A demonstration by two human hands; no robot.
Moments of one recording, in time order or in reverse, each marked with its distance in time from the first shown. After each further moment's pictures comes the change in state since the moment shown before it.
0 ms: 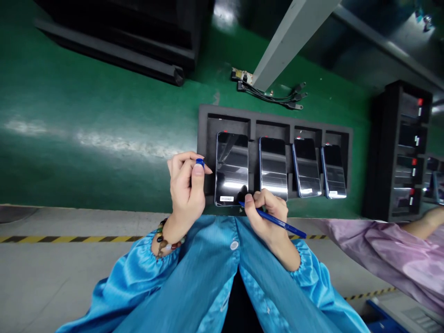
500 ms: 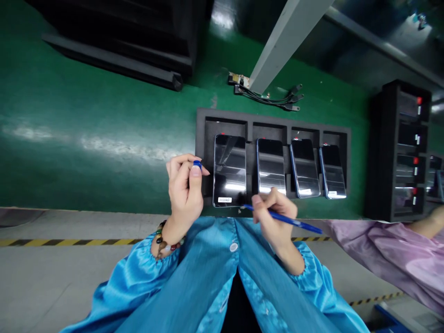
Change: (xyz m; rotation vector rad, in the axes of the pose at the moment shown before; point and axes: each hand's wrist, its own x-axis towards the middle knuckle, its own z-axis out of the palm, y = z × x) left_hand 0.000 -0.002 0.000 -0.032 0.015 0.009; right_hand 0.001 0.000 -0.013 0.254 0.084 0.119
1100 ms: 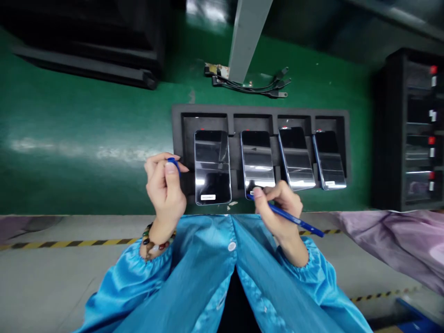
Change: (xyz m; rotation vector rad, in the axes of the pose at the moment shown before) left_hand 0.002 0.003 0.007 0.051 0.075 -0.012; right_hand -0.004 0.026 -0.038 -0.094 0.071 -0.048
